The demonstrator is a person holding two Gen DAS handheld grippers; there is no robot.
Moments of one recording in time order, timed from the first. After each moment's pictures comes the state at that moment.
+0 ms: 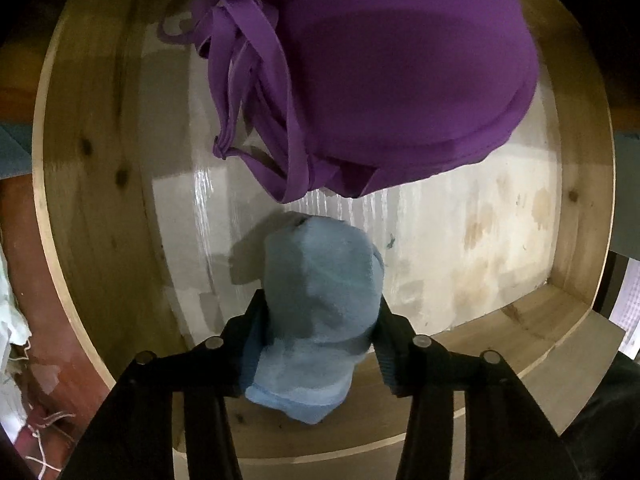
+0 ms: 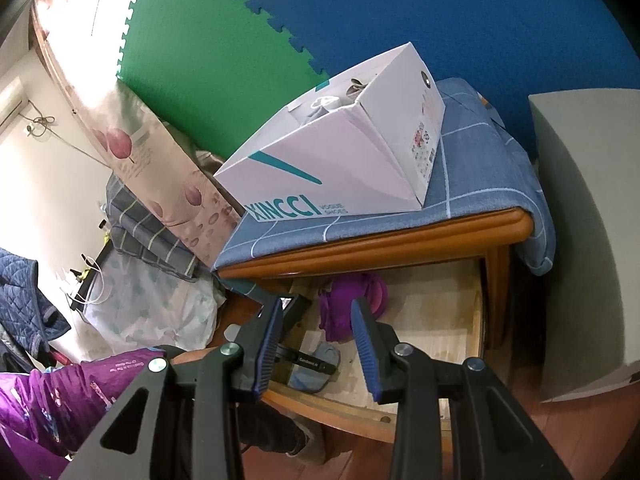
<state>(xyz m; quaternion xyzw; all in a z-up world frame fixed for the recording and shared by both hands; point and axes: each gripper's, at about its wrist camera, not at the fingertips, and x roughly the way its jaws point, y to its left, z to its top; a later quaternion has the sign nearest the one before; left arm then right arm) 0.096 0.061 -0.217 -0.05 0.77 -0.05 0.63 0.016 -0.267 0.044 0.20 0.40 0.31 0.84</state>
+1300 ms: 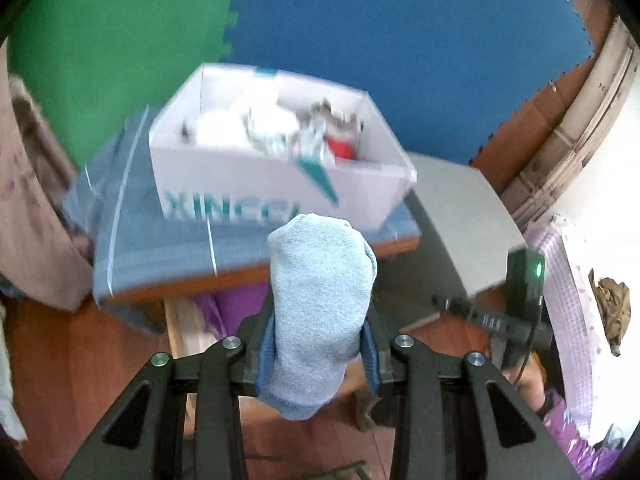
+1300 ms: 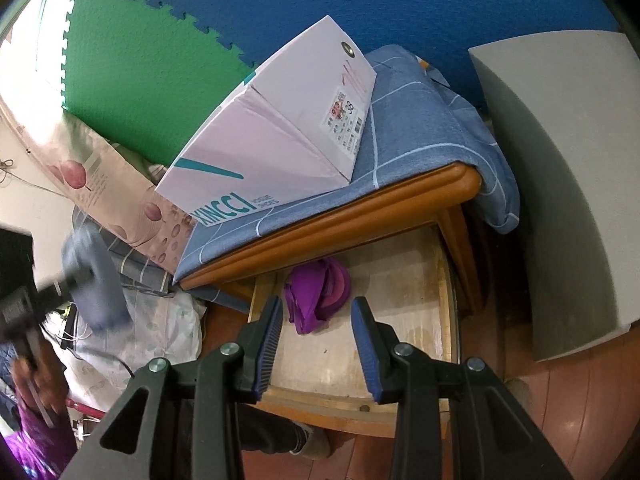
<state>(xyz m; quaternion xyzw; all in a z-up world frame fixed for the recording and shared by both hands) 0.021 0.026 0.142 -0.07 0.45 -0.17 0.87 0.032 -0.289 0.012 0.24 0.45 0.24 0.83</state>
